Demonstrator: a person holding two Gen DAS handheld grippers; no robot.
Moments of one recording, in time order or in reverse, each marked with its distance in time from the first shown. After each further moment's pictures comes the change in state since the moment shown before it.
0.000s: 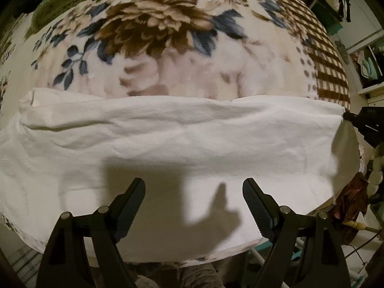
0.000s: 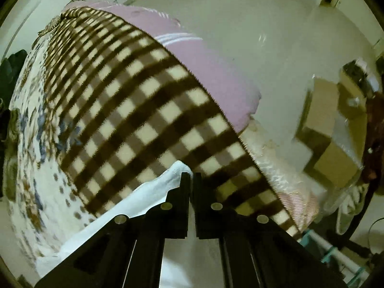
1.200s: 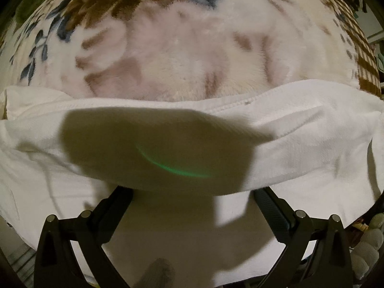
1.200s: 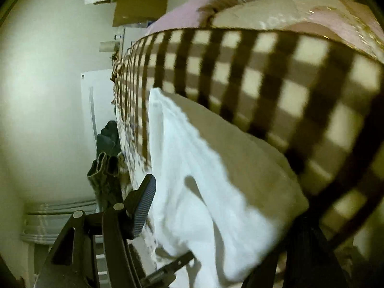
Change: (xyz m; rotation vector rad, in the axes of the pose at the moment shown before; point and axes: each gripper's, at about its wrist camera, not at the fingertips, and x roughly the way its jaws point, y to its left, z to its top) left arm 0.072 -0.008 0.025 -0.016 0.110 0.091; right arm 0.067 -0.072 -0.127 0.470 -0.047 0.827
